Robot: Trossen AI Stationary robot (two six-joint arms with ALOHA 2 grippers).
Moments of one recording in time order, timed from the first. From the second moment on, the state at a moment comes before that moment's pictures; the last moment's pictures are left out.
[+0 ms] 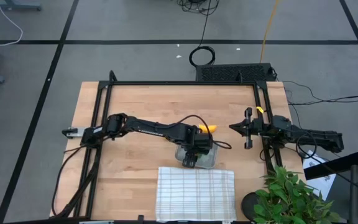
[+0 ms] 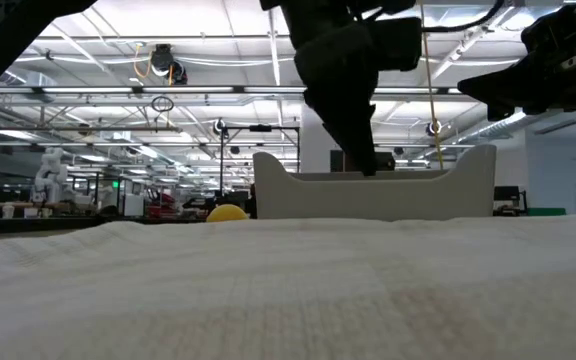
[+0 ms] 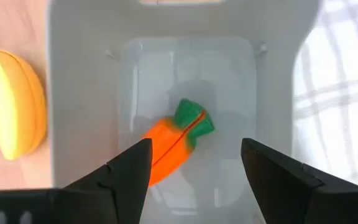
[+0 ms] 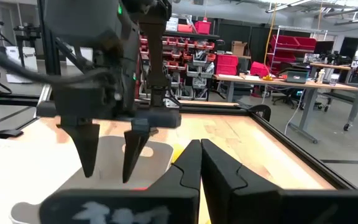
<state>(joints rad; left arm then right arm) -0.10 2.29 2.07 -0.97 0.01 0.15 -0.12 0.05 0.02 0.08 -0.05 -0.06</state>
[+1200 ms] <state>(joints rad) -0.08 2.25 2.09 -0.99 -0.29 0.25 -0.12 0.05 0.02 0.07 -0.05 -0.04</state>
